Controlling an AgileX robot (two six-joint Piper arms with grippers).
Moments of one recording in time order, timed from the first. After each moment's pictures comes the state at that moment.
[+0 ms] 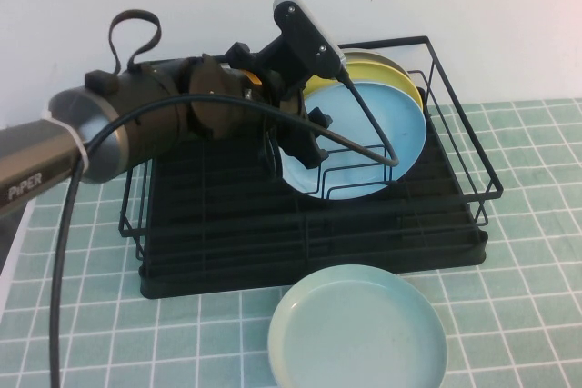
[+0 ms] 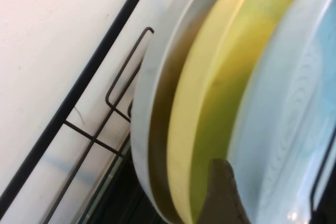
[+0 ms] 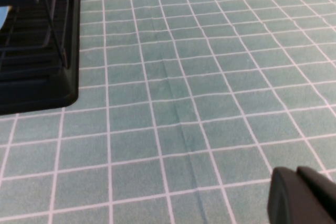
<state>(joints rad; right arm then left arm) -0.09 -0.01 0.01 0.01 0.45 0.00 -0.55 1.82 -1.42 -0.44 0.24 0.90</state>
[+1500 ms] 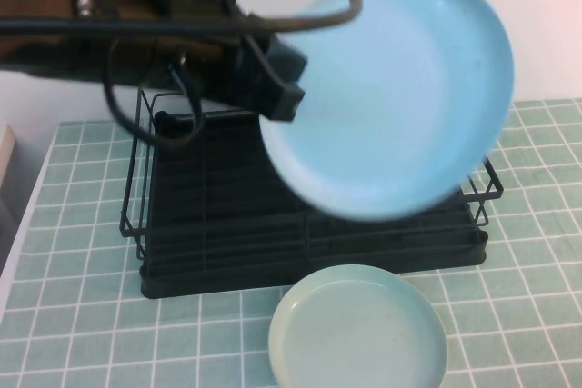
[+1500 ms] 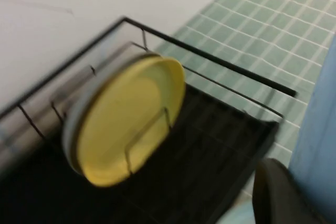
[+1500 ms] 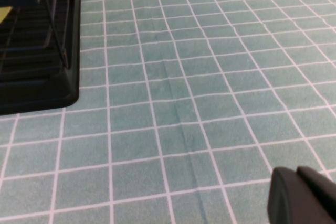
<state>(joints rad) -0.09 -0.01 0.01 0.01 0.45 0.00 -0.55 1.35 -1.42 -0.45 0.75 0.48</state>
